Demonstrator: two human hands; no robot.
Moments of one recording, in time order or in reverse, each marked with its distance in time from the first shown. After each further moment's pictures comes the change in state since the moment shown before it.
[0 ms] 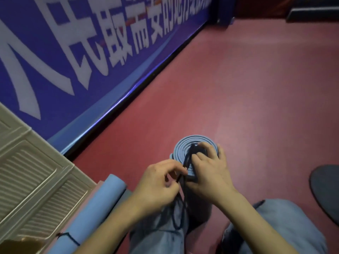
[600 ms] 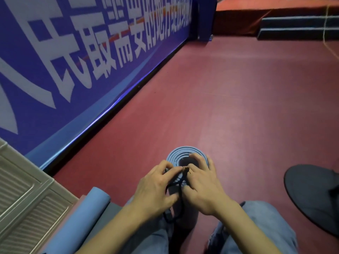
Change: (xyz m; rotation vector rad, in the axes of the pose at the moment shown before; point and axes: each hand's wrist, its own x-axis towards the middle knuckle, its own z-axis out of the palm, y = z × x) left_hand 0.019 0.013 0.051 0.384 -0.041 0.133; right_hand -0.040 0.029 -0.043 0.153 -0.193 0.056
